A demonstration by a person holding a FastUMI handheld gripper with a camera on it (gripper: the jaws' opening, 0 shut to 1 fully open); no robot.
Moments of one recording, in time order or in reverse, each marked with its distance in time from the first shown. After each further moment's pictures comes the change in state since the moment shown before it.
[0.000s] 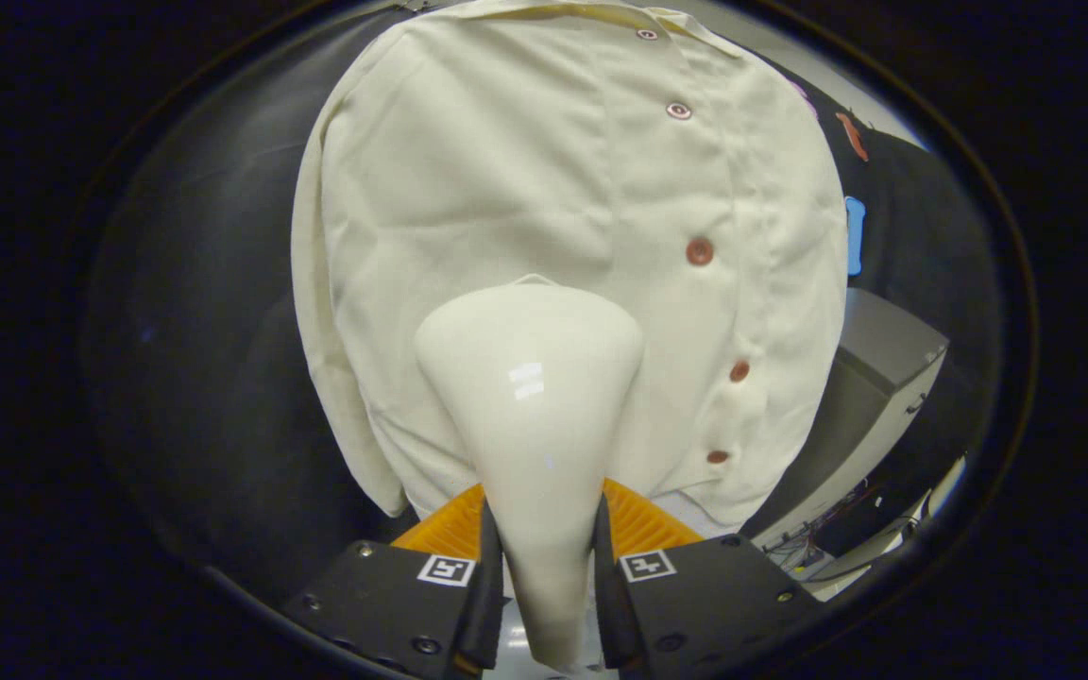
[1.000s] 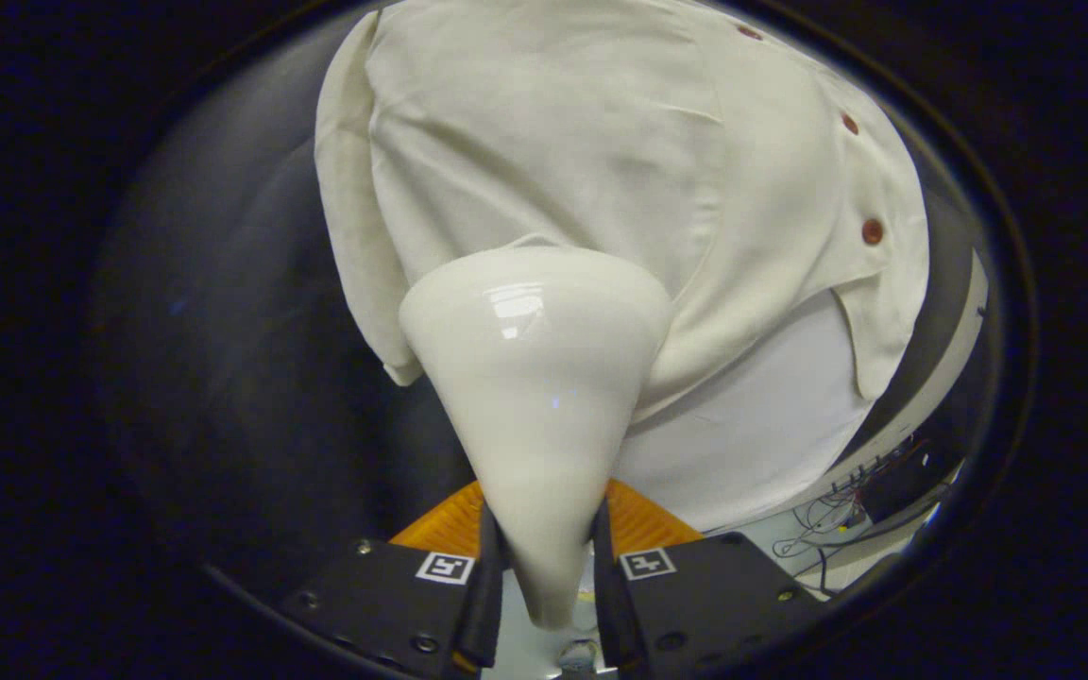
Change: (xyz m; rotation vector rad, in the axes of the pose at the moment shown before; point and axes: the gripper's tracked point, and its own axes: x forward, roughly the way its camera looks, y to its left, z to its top) arm 0.050 0.034 -0.120 -0.043 0.254 0.145
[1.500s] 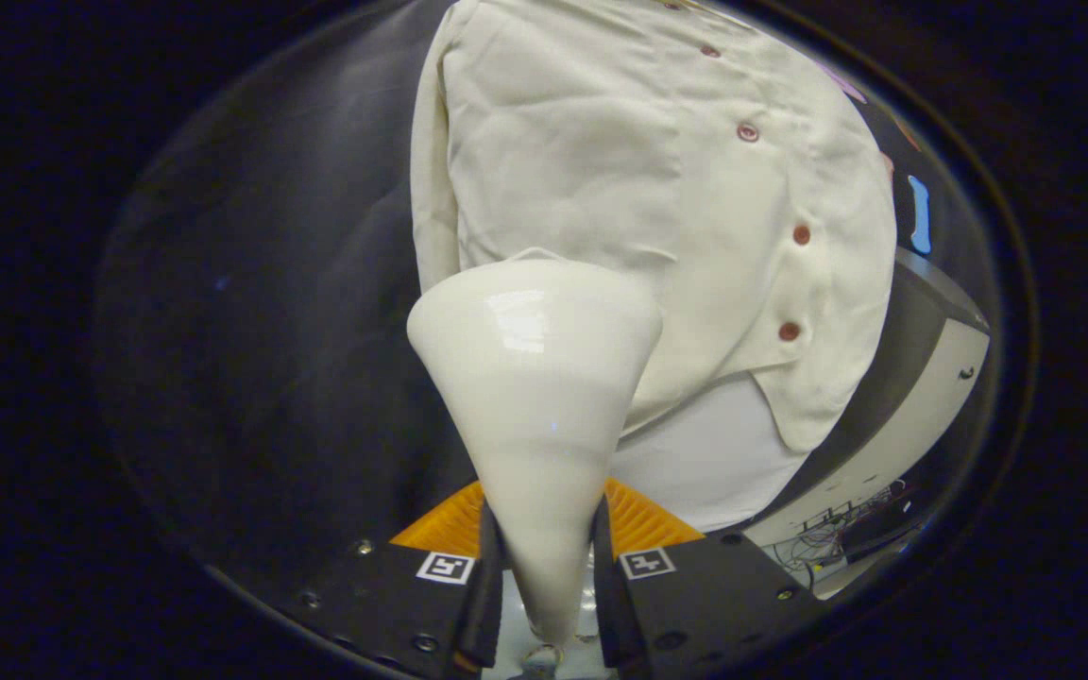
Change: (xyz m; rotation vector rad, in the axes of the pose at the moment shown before) arm -0.118 -0.014 0.033 -0.121 -0.150 0.087
